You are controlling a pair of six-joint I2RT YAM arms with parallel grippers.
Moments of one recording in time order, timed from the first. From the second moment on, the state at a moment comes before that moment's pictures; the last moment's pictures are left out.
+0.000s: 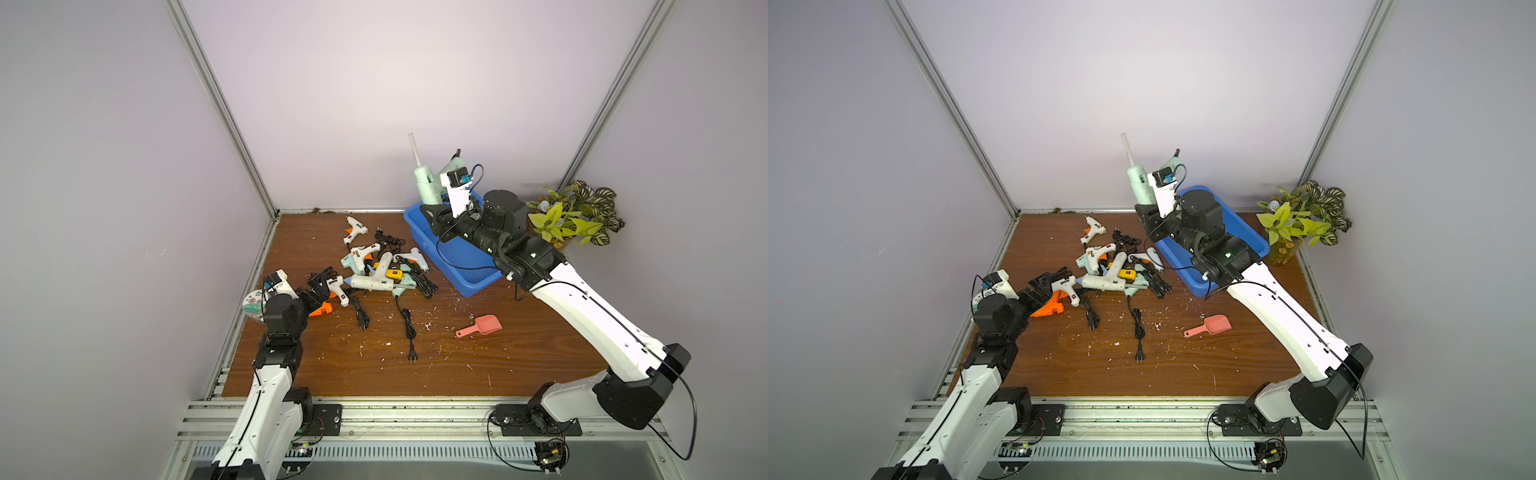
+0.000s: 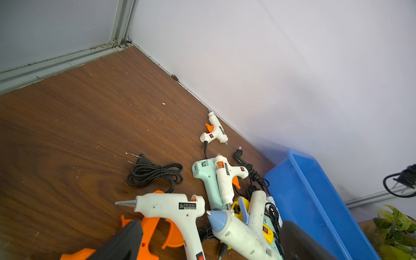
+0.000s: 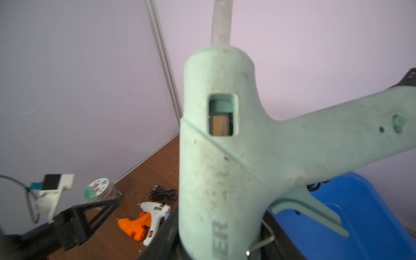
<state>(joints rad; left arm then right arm) 0.06 0.74 0.31 0.18 0.12 -0.66 0.67 1.44 1.63 -0.35 0.09 0.08</state>
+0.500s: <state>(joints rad) 0.06 0.74 0.31 0.18 0.11 -0.66 0.41 1.73 1.62 -0.49 0.20 0.13</state>
